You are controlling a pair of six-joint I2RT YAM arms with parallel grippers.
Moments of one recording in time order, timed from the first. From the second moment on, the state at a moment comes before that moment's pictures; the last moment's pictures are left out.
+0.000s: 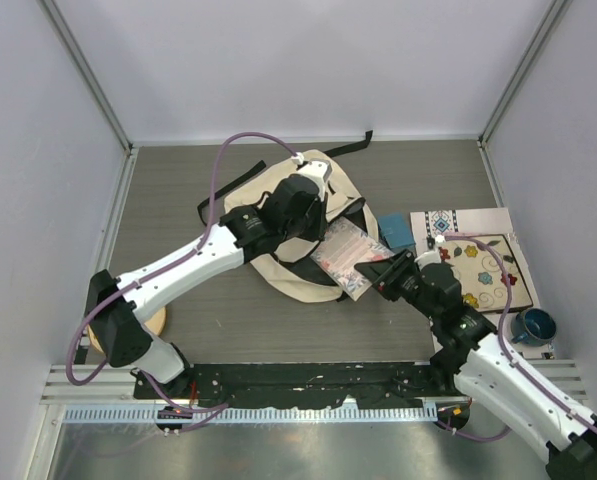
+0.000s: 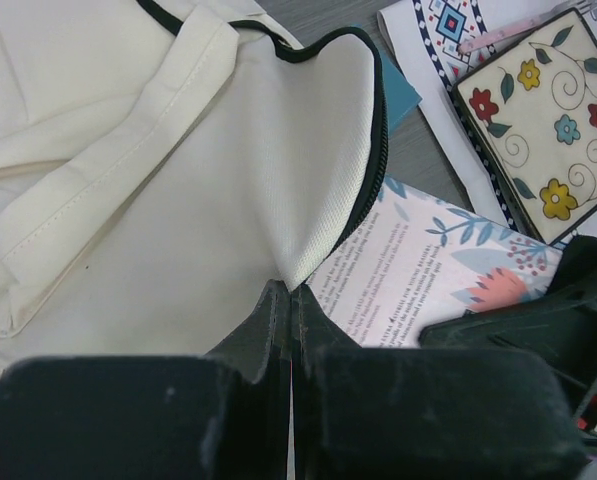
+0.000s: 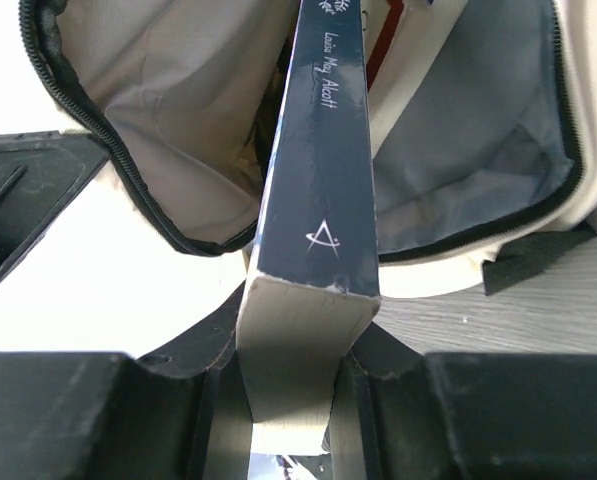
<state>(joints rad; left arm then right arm) -0.91 1.54 1.44 -0.48 -0.18 -0.45 0.56 0.51 0.32 -0.10 -0.04 1.23</state>
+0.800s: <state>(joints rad) -0.91 1.46 1.39 -0.45 -0.16 -0.46 0.57 1.75 0.53 1.06 0.01 1.41</state>
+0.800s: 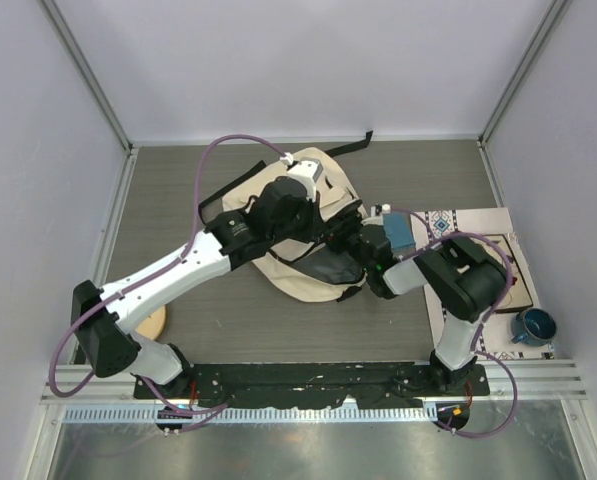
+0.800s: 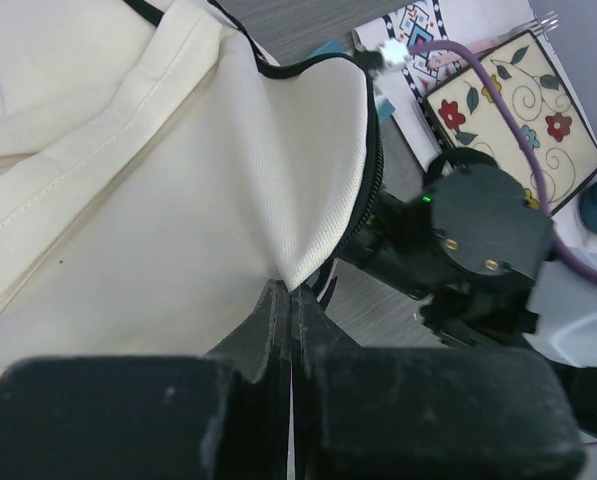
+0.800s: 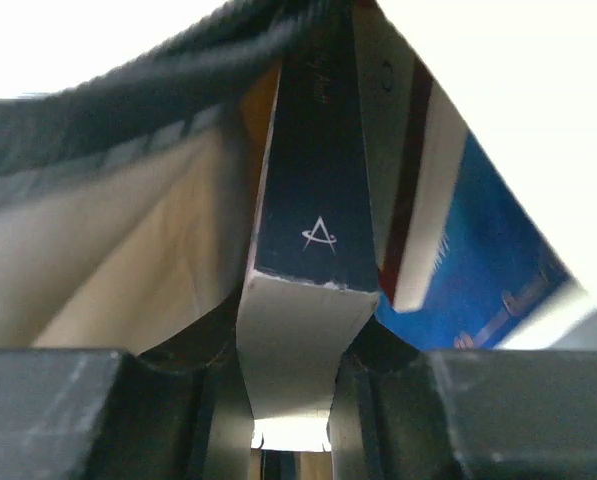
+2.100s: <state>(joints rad) -0.89 1.42 1.26 -0.39 -0.11 -0.53 0.65 0.92 0.29 0.26 0.18 1.14</state>
